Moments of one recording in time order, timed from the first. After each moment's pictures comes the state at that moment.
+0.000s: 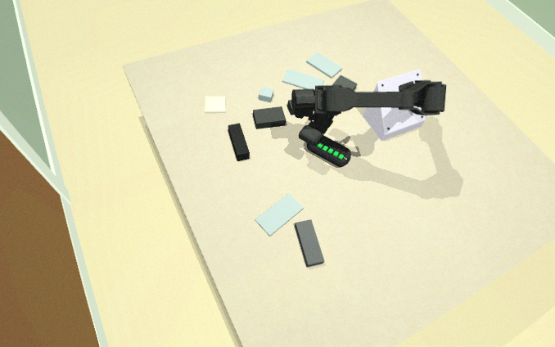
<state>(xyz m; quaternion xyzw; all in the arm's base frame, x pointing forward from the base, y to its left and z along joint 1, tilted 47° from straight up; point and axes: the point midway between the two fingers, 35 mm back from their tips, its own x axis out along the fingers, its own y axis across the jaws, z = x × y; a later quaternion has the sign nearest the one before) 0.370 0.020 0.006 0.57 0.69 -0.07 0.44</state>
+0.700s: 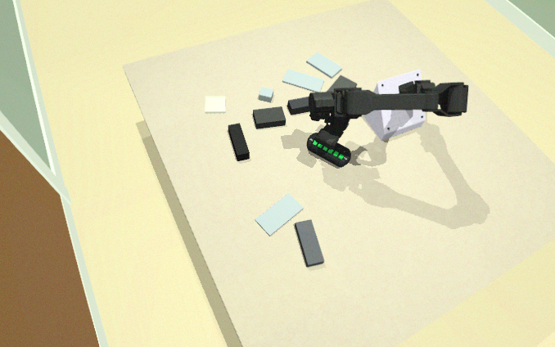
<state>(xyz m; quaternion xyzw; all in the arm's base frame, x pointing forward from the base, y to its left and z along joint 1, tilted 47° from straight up) 0.338 0.034 0.044 0.56 0.69 -0.06 0.45</state>
